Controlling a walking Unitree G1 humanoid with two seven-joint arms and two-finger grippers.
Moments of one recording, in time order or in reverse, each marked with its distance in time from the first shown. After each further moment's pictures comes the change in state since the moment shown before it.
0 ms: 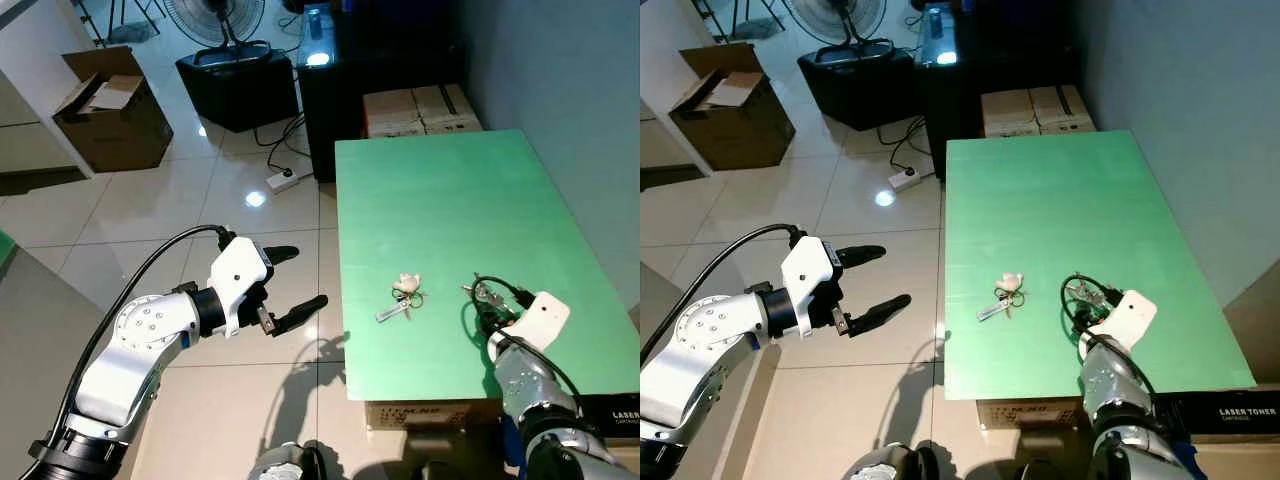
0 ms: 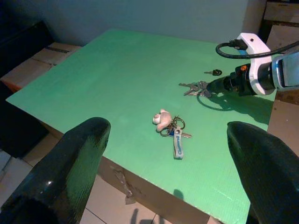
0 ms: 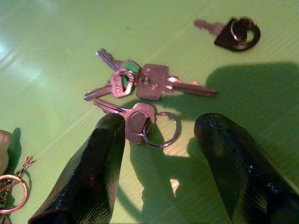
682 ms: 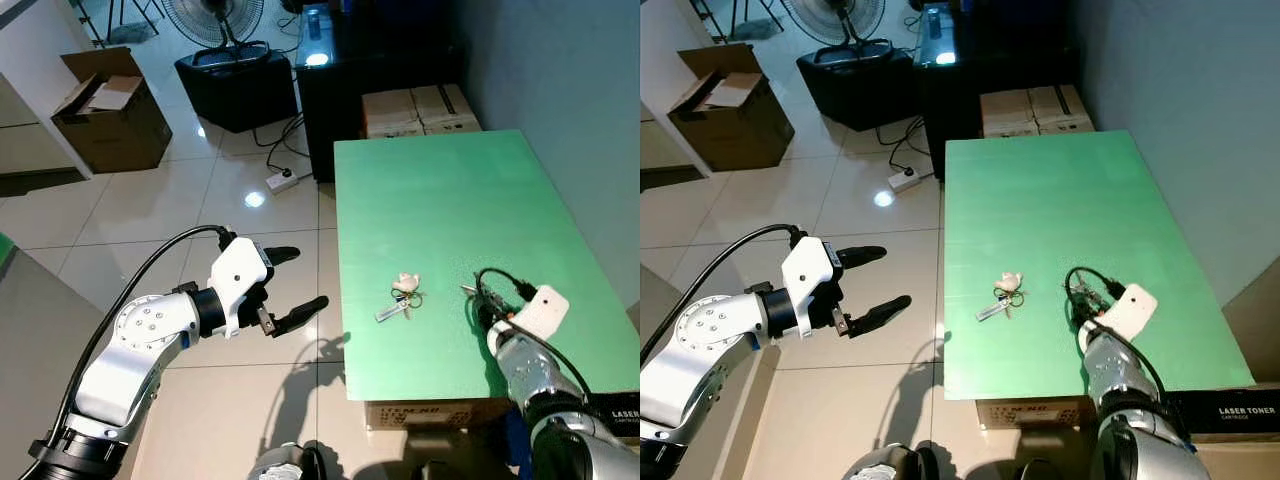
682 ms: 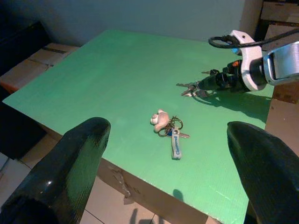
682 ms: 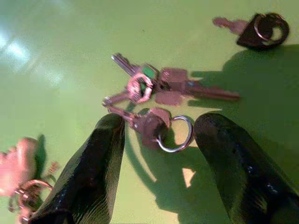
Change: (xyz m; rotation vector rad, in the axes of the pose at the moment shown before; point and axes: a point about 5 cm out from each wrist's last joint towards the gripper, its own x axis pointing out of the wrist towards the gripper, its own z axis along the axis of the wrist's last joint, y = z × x) left arm 0.000 0.000 0.000 0.000 0.000 -0.009; right arm 0.005 0.009 0.010 0.072 0.032 0.062
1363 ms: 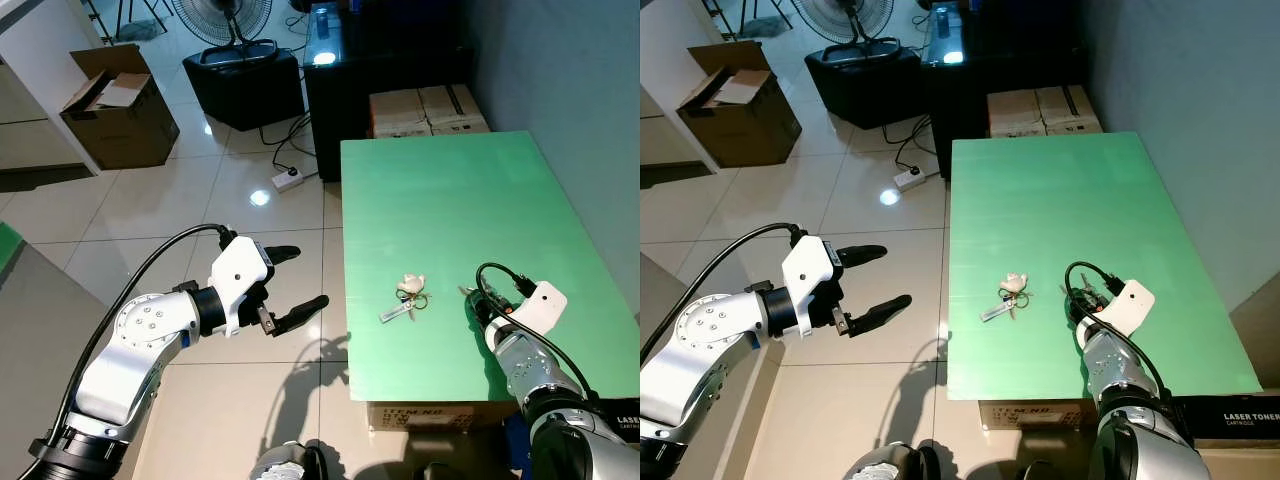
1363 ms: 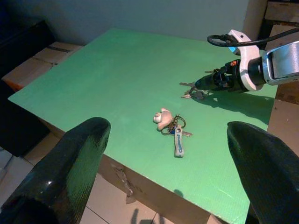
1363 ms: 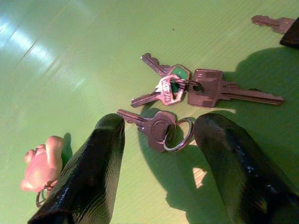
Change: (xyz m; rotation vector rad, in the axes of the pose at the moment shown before) left arm 0.000 0.001 0.001 0.004 -0.002 -0.002; right arm 0.000 0.003 0.001 0.017 0.000 0.052
